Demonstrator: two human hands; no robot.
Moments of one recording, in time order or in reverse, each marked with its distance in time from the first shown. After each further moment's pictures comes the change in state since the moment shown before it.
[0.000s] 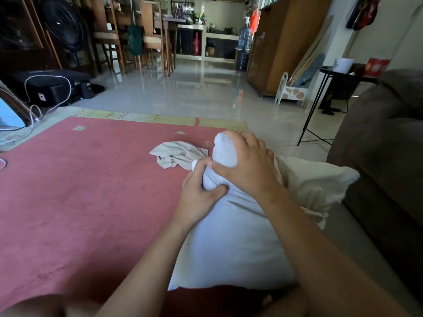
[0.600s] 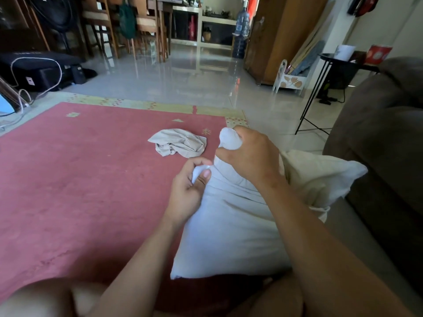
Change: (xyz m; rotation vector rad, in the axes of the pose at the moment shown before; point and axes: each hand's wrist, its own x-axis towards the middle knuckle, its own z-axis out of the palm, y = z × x) left_hand -0.022 -0.031 -0.018 -0.169 0.054 -0.006; right_hand -0.006 -0.015 0.000 0.141 0.060 0.158
